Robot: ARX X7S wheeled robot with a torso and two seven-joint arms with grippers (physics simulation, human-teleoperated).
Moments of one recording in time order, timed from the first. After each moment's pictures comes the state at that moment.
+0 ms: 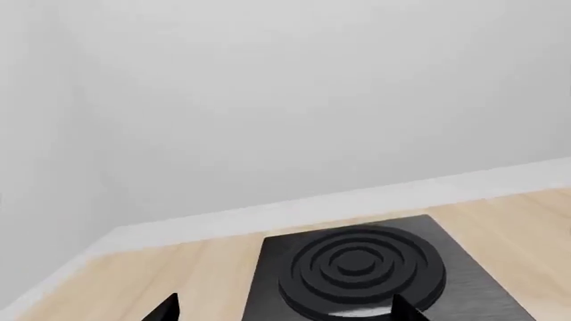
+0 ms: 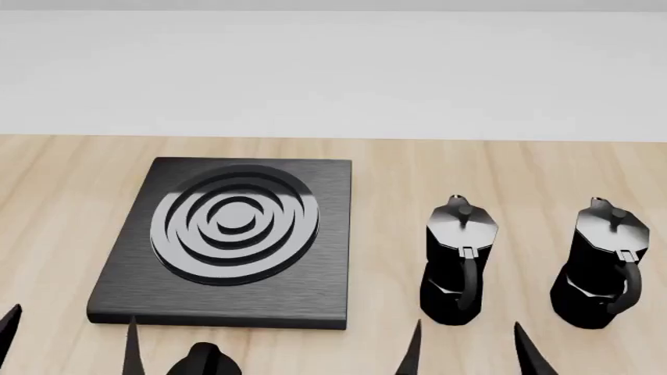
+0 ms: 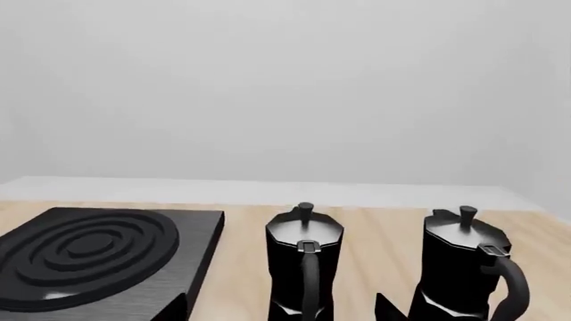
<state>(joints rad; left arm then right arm) 0.02 -0.28 0.27 0.49 -0.05 -0.33 -0.36 0.01 0.30 -0.19 -0.33 0.25 0.20 0.28</state>
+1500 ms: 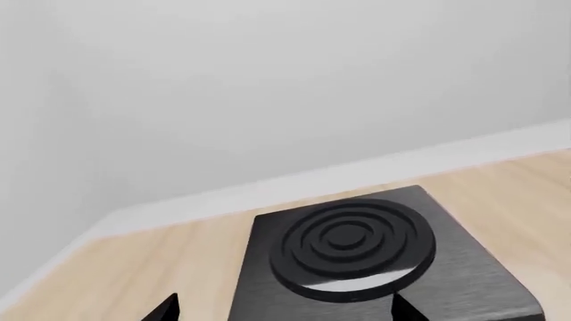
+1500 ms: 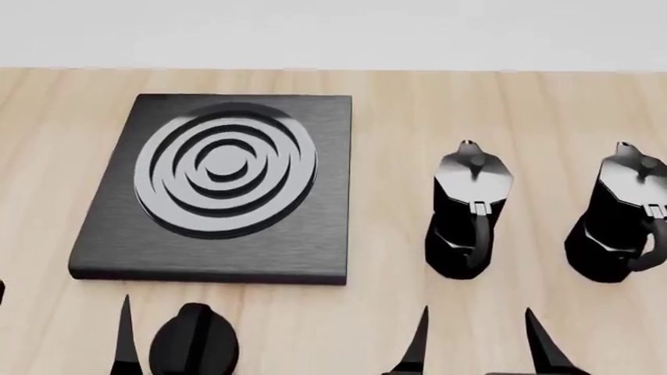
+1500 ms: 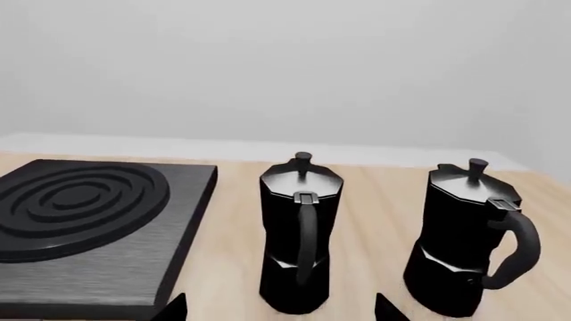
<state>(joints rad) -0.01 -0.32 0.31 0.69 -0.03 -0.49 -0.40 0.02 0.34 -0.19 -0.45 0.28 0.30 0.33</state>
